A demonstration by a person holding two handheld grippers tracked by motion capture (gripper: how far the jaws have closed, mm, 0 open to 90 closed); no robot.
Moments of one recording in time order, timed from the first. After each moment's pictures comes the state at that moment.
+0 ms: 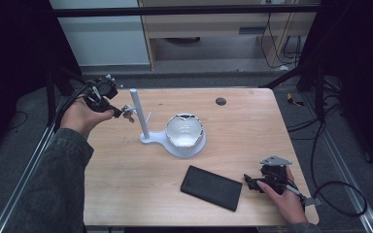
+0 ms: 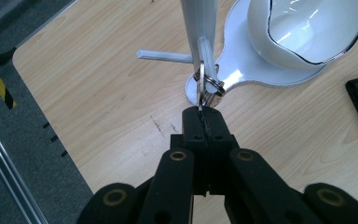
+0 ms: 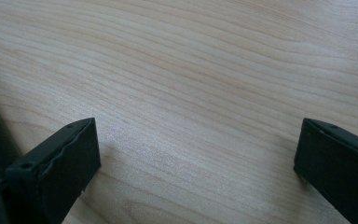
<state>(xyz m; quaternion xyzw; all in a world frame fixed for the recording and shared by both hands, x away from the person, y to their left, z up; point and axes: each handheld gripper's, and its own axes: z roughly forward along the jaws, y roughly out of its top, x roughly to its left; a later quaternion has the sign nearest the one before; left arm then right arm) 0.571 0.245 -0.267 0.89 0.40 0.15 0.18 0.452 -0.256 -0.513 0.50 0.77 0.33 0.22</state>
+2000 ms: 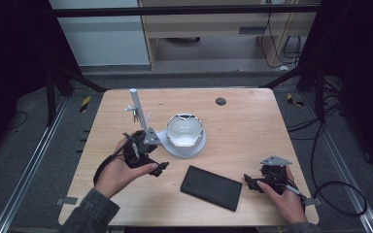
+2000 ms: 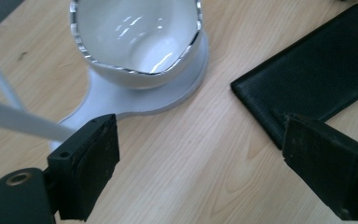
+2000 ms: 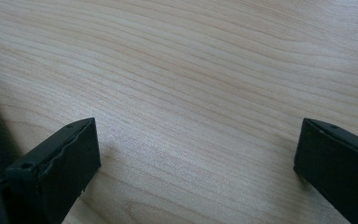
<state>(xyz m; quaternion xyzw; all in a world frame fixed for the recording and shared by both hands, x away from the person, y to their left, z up) 0.468 0.145 -0.368 0.91 0.26 0.17 0.29 0.452 -0.256 -0.513 0.50 0.77 0.33 0.22</state>
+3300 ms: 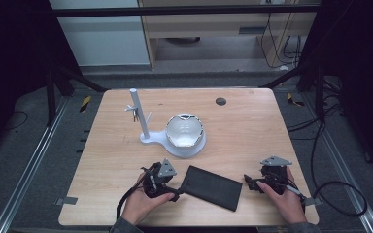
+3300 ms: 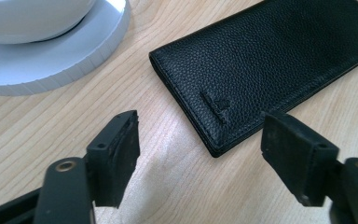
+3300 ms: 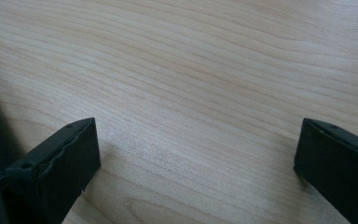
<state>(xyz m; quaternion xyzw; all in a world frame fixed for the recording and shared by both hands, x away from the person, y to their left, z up) 0.433 0.122 -0.463 0.89 0.28 0.11 0.34 0.451 -0.256 -0.513 0.50 0.77 0.33 0.22</state>
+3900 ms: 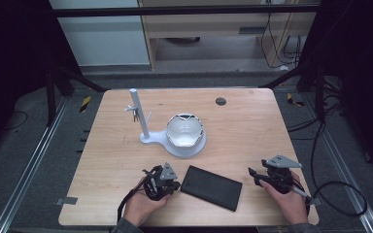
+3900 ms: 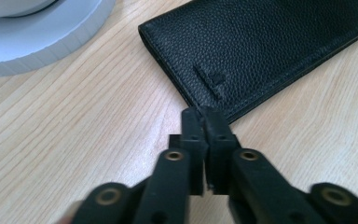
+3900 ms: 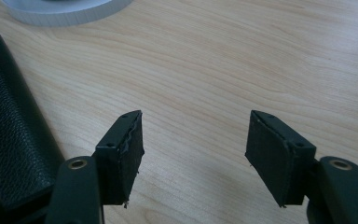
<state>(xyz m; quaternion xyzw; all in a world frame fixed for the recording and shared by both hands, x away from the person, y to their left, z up) 0.429 0.124 -0.468 0.91 0.27 0.10 0.31 0.440 -0.262 -0.491 0.46 0.76 0.39 0.24</state>
